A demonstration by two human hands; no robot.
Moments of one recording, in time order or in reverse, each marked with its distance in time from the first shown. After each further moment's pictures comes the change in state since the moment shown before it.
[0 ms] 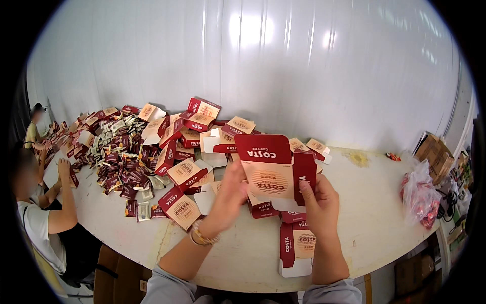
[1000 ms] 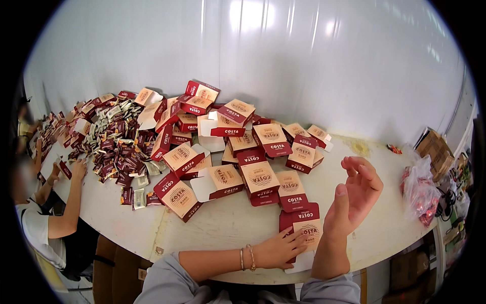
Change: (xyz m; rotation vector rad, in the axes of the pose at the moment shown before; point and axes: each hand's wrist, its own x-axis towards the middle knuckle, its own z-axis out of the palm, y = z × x) left_hand -0.109 -0.148 0.071 1.144 -1.029 0.307; right_hand 0.000 -0.006 -0.017 0.061 0.194 -0.702
